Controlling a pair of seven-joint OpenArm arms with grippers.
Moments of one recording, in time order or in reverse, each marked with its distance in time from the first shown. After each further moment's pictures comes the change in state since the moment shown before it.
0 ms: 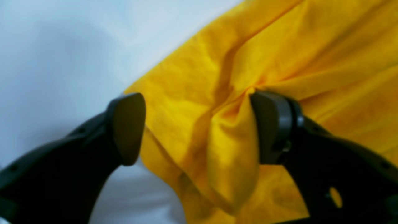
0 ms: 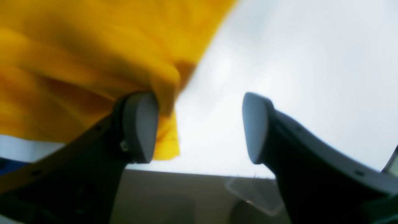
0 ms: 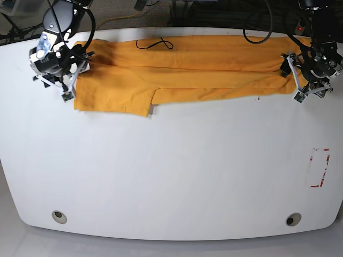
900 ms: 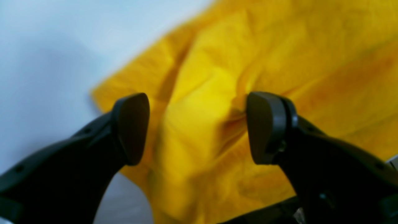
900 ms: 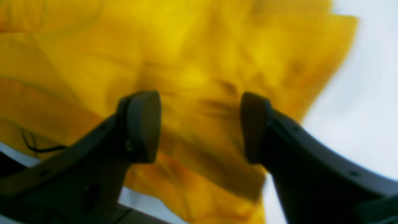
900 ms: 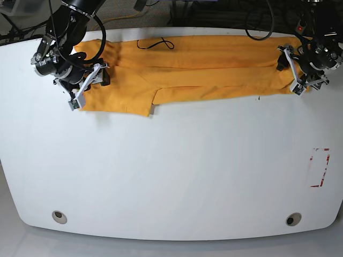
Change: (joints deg) left arm 4.6 -0.6 0.8 0.9 -5.8 0.2 -0.3; right arm 4.5 -4.4 0.7 -8.6 19.0 -0.4 1.3
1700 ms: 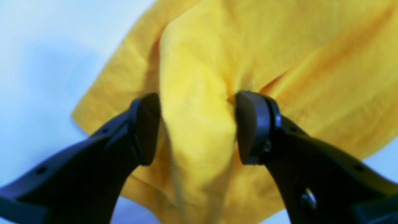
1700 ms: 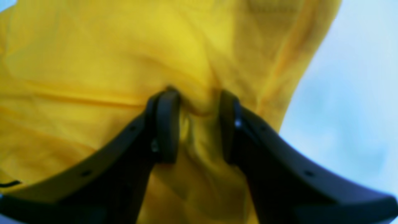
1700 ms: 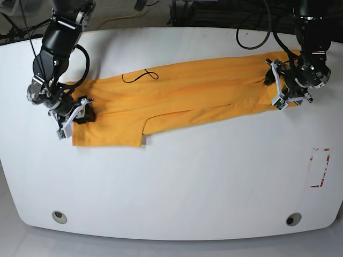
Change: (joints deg) left arm -8.7 0.1 11.0 -5.2 3.7 -0.2 -1.2; right arm 17.5 13.3 -4.5 -41.5 -14.0 2.7 34.5
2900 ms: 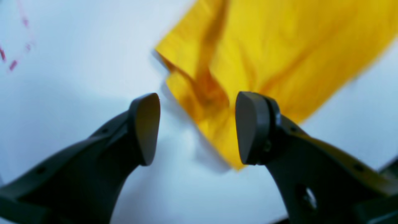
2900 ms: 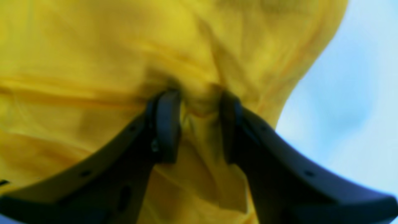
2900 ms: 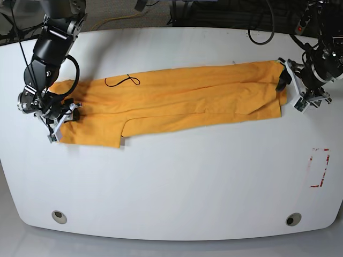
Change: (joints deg) left arm 5.8 -2.3 -11.0 16.0 -15.2 0.2 3.7; right arm 3.5 2.7 0.0 2.2 -4.7 -2.1 -8.3
